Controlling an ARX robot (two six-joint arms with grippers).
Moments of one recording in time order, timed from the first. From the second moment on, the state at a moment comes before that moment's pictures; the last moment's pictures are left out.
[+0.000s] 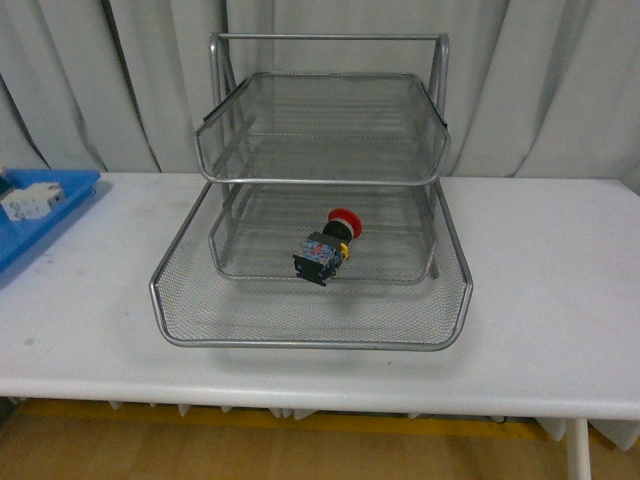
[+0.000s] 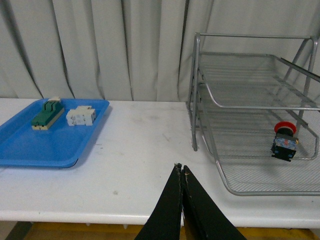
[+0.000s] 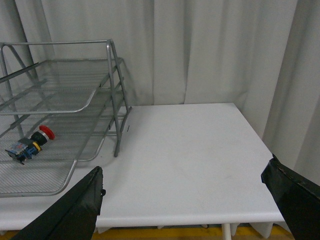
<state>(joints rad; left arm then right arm) 0.00 0.01 0.01 -0.01 0.00 0.00 0.00 0.00 0.01 0.00 0.00 0.00</state>
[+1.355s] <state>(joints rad) 0.00 0.01 0.01 0.00 0.00 0.00 0.40 1.63 1.00 0.24 -0.06 0.17</state>
